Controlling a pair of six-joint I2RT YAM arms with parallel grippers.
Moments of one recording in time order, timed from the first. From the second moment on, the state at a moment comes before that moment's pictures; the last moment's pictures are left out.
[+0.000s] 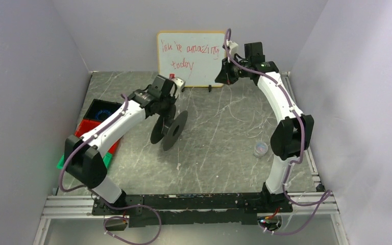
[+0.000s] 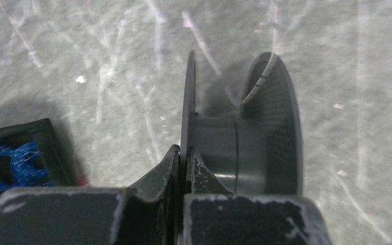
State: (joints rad) left arm -0.57 1.55 1.44 -0.73 -0.11 0.02; right arm 0.21 1.89 1.86 -0.66 -0.64 -0.19
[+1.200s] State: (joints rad) left arm -0.34 1.81 1.78 -0.86 -0.14 -0.31; right arm 0.64 1.61 1.39 -0.56 -1.17 -0.24
